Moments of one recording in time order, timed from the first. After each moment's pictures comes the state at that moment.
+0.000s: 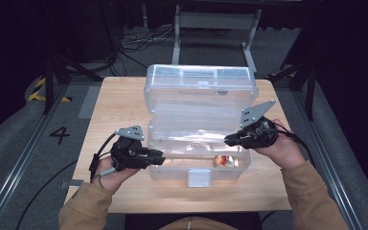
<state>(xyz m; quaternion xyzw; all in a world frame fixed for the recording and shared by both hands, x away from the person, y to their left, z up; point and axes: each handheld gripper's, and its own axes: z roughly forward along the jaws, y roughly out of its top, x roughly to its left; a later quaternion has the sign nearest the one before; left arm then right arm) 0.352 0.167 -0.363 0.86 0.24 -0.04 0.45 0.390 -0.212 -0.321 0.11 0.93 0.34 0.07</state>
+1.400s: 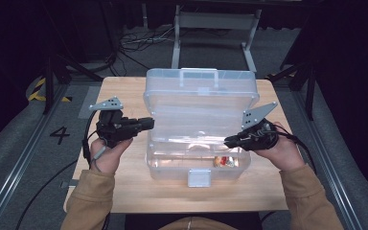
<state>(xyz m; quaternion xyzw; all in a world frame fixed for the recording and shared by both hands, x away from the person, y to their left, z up) 0.377 0.191 -0.321 0.77 0.34 0.04 0.54 0.387 -0.215 -0.326 0.12 0.92 0.36 0.06</state>
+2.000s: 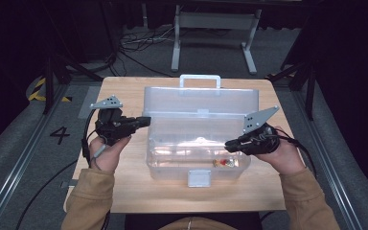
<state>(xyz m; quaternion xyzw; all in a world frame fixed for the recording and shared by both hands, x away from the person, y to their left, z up) 0.380 0.194 -0.322 0.77 0.36 0.06 0.52 0.380 -0.219 -0.333 0.11 0.92 0.37 0.05</state>
